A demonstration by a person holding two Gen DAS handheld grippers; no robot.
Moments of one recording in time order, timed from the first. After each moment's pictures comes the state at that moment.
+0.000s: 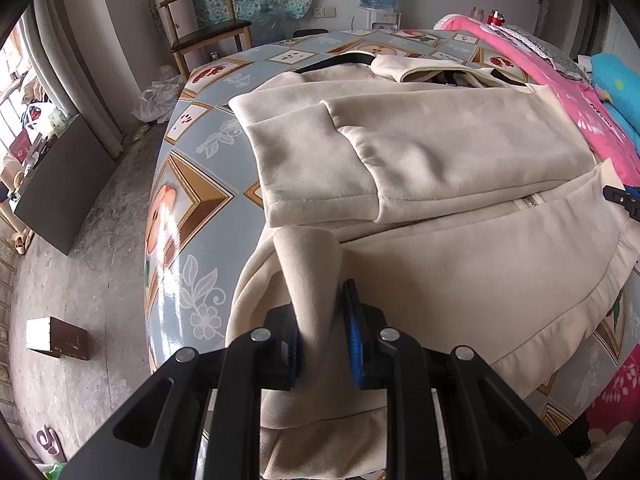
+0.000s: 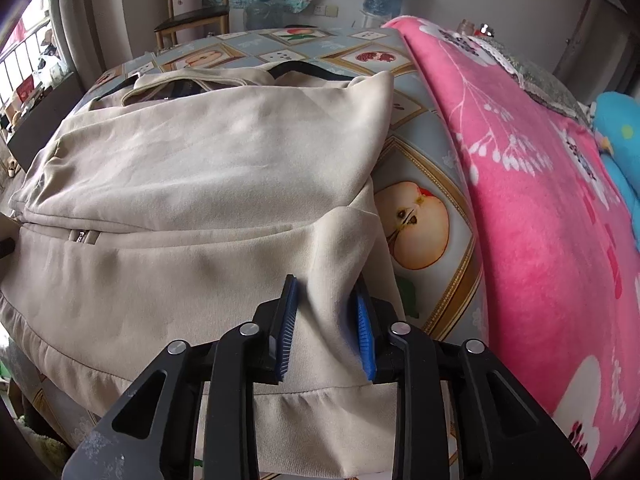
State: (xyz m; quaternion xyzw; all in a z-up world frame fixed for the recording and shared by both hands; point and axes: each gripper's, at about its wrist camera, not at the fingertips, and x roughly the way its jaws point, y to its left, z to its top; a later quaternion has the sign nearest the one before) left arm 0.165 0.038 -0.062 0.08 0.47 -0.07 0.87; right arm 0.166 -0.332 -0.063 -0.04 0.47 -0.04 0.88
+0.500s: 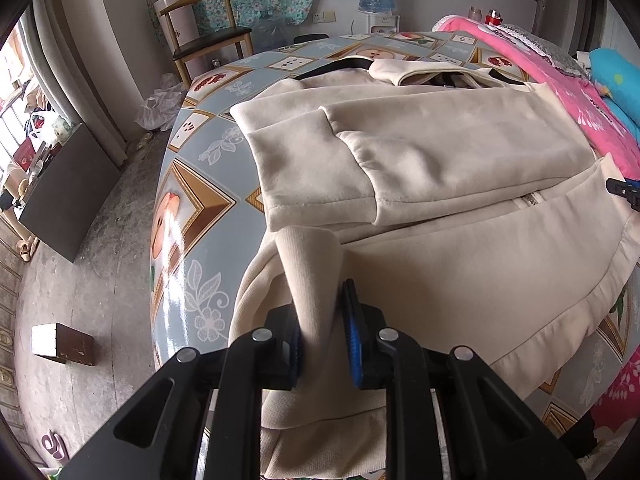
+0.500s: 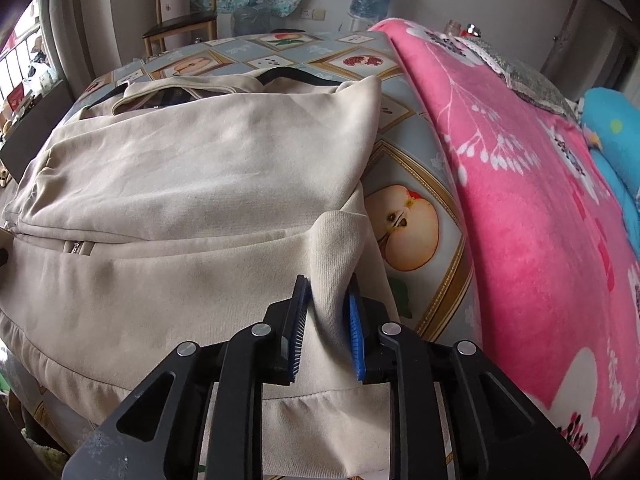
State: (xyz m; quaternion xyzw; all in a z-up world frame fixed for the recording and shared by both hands) left arm 0.162 0.035 -0.059 0.09 0.46 -0.07 0.88; right arm 0.169 -0.330 -0.062 -0.04 0.47 -0.06 0.88
